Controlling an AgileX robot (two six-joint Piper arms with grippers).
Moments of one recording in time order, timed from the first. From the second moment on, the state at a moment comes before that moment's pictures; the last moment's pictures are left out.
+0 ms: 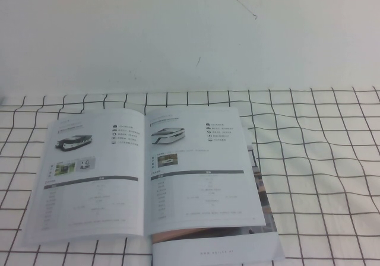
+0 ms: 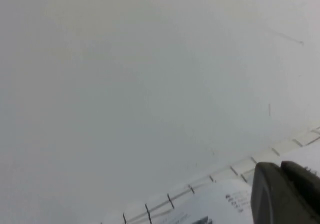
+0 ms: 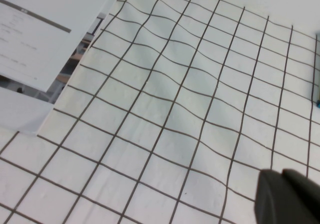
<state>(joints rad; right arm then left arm) 0.44 0.24 -0.42 -0.30 0.88 0.08 -0.22 -0.02 -0.08 -0.57 0.07 0.85</state>
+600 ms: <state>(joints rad) 0.44 0.24 -0.42 -0.30 0.88 0.08 -0.20 -0.02 0.03 -0.04 0.35 0.00</state>
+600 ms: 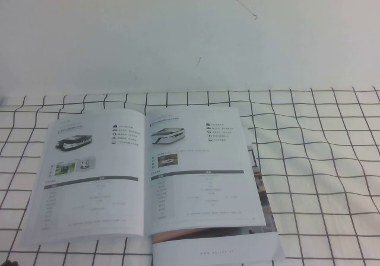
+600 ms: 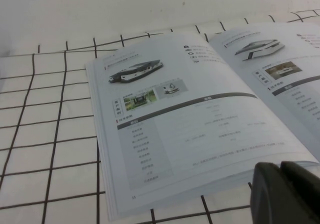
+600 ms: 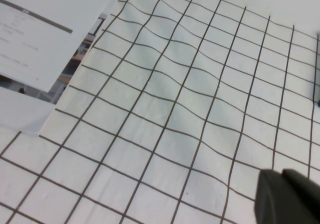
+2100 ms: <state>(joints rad) 0.03 0.00 -0.21 -0.18 0.62 -0.02 -0.20 -0.02 0.02 -0.02 0.36 -0.04</state>
